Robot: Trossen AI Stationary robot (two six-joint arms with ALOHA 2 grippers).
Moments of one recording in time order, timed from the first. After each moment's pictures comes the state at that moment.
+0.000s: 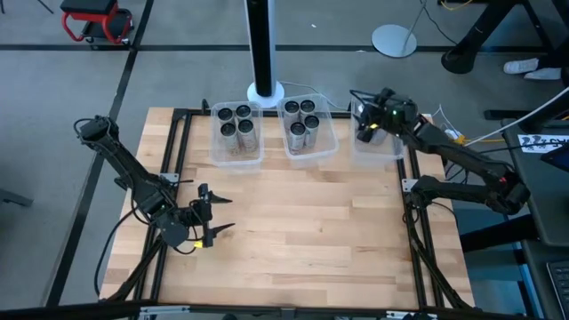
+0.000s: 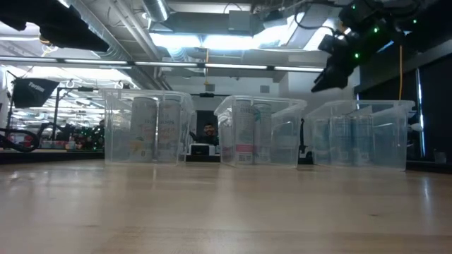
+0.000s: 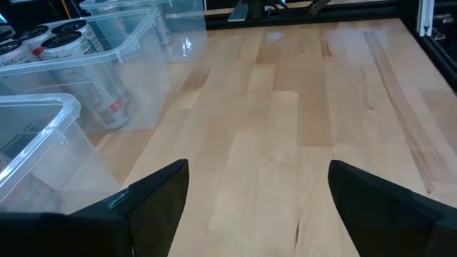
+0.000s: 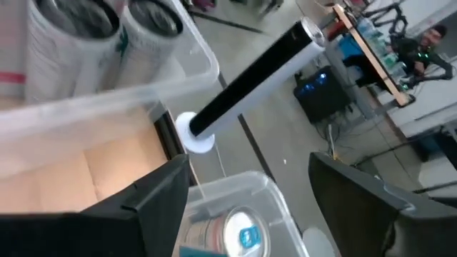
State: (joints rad) left arm -0.81 1.03 0.57 -0.25 -0.95 -0.49; right arm -0.77 1.00 0.72 -0.14 0.11 -0.69
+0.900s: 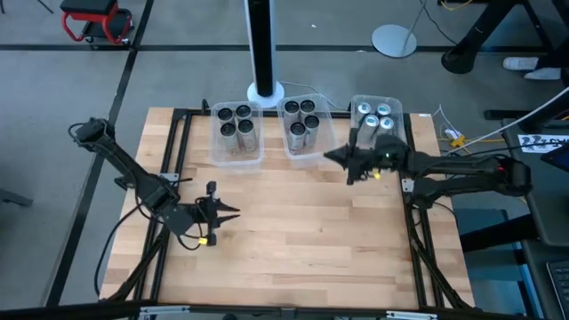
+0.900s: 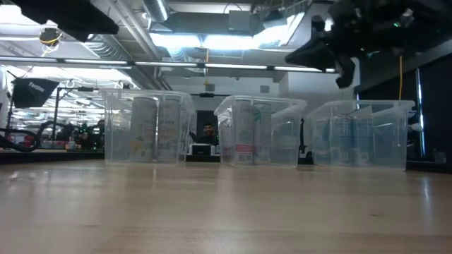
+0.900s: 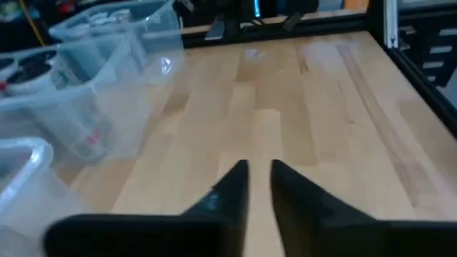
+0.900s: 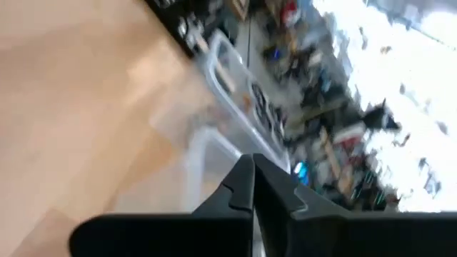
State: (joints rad) left arm -0.70 1.01 0.56 -0.09 -0.80 -0.27; right arm -0.28 1.00 0.51 0.32 -0.12 -1.03
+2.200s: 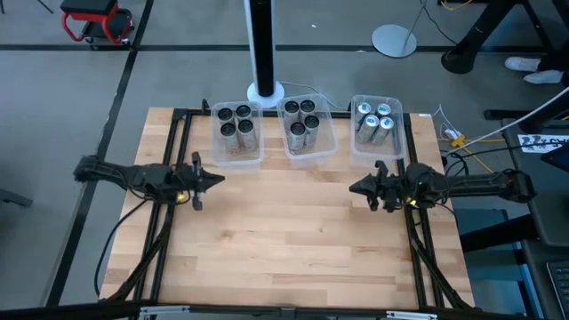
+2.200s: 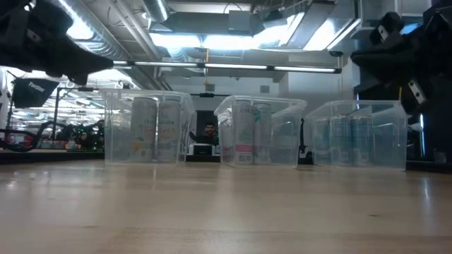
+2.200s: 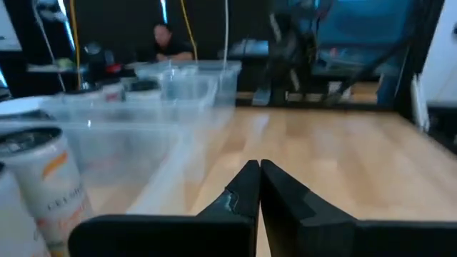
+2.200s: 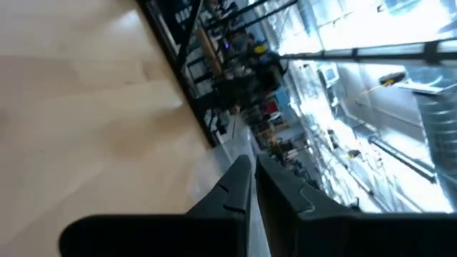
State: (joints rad) left arm -0.21 0.04 0.05 -0.07 -0.41 0.01; right arm -0.05 0.41 0.01 0.44 -0.20 -1.15
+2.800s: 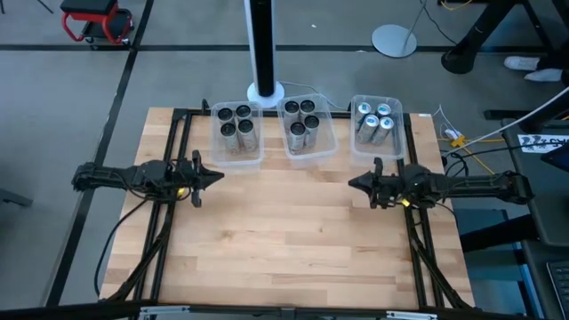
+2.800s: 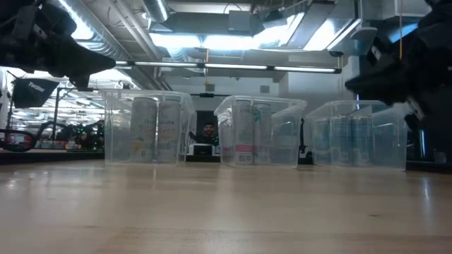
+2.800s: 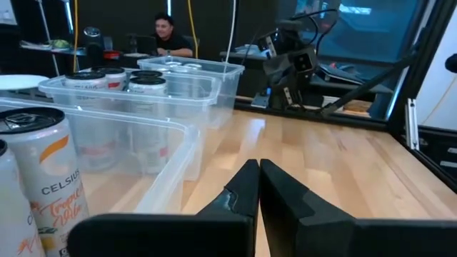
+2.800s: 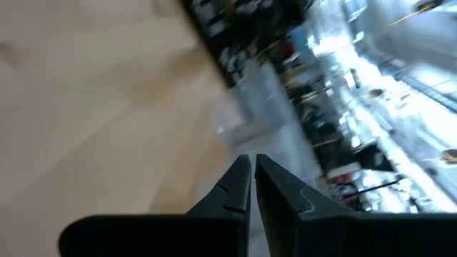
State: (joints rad) left arm -0.09 0.00 0.06 -0.09 -0.30 -0.10; right arm -0.05 0.35 0.01 0.23 -0.02 -1.09
